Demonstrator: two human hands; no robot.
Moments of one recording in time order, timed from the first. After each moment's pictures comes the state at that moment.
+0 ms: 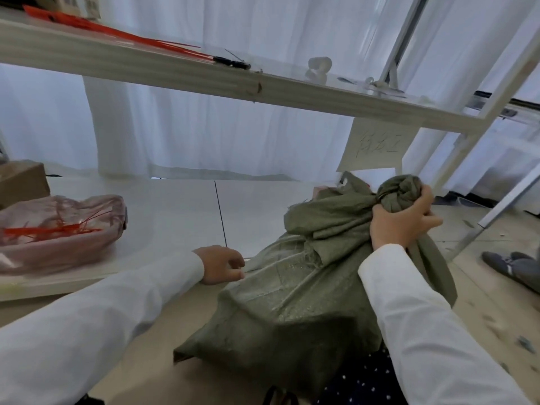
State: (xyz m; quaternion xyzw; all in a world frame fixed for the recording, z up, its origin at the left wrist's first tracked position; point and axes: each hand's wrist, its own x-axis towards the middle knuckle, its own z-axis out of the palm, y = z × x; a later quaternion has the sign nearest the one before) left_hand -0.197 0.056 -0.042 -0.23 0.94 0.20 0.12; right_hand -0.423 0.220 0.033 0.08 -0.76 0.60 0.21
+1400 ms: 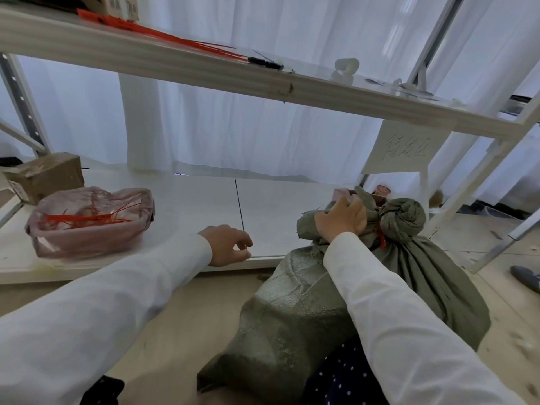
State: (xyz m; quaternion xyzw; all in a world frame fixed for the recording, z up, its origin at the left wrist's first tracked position) left_hand -0.166 0.035 -0.029 -0.27 0.94 0.18 0.06; right_hand -0.362 0.140 0.005 0.27 -0.93 0.26 0.02
